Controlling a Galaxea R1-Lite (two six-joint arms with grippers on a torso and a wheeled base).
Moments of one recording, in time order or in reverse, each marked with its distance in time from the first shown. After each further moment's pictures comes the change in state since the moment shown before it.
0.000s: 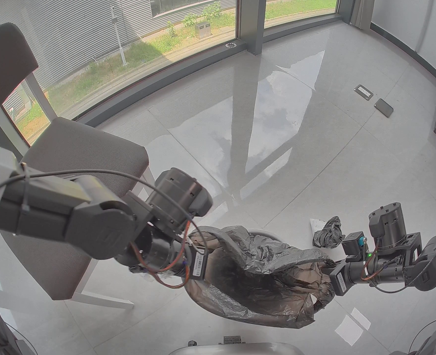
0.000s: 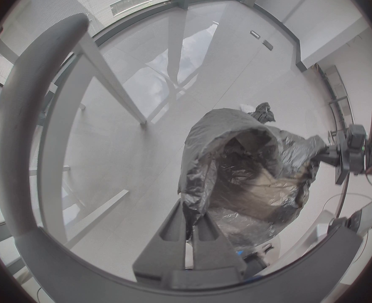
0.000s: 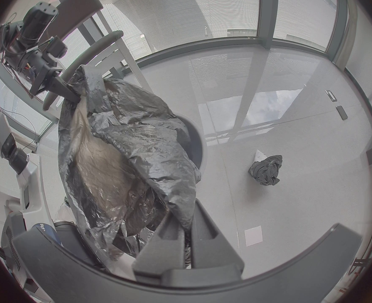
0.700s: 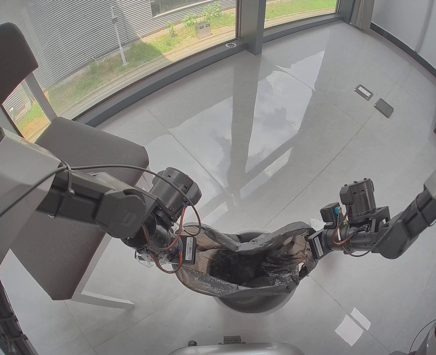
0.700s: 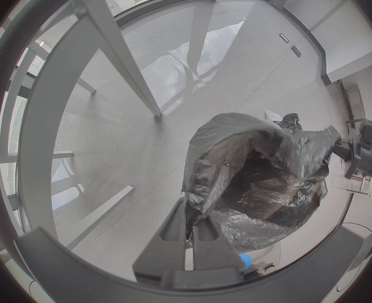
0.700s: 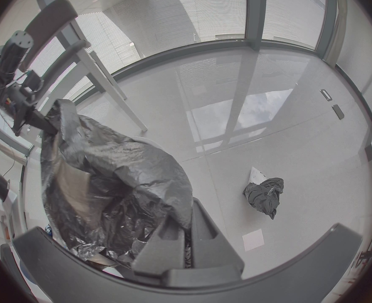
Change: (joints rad) left arm 0.135 0.109 -0.047 -0.003 -0.010 -0.023; right arm -0.083 0.296 -0.341 0.002 0.001 0.013
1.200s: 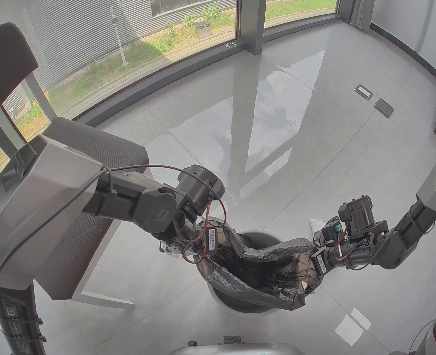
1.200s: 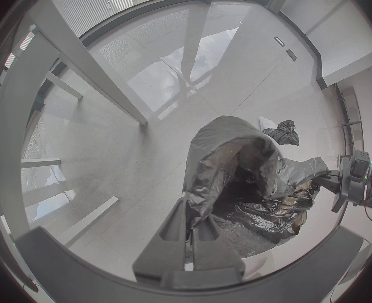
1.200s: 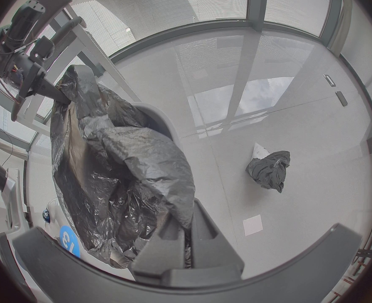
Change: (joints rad) left arm -0.030 0.155 -0.197 -0.004 -0.003 -0.033; right arm 0.002 0.020 0.081 -0.001 0.002 -0.011
